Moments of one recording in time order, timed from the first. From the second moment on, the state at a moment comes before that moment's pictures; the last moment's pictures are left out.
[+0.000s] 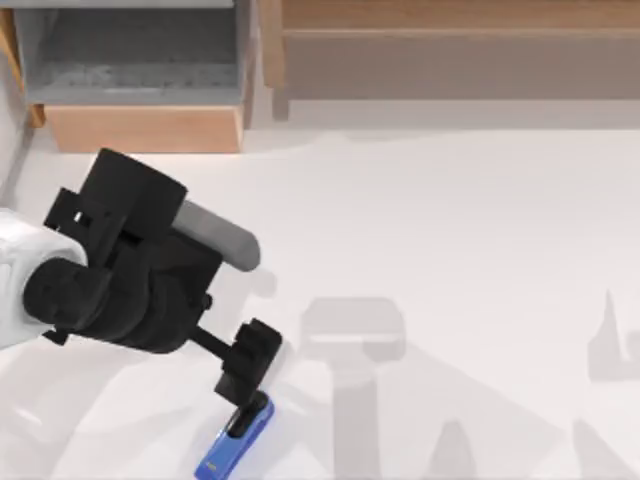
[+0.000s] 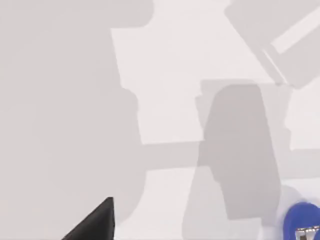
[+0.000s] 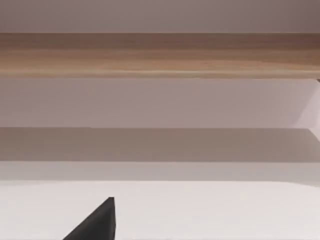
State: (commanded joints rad) left arm -0.52 1.44 0.72 -0.37 0.20 0.07; right arm 0.00 0.00 0.00 0.00 0.00 0.00
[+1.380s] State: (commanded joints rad) left arm -0.82 1.59 0.74 -0.53 -0.05 -0.24; right arm 0.00 0.00 0.00 0.00 0.00 0.00
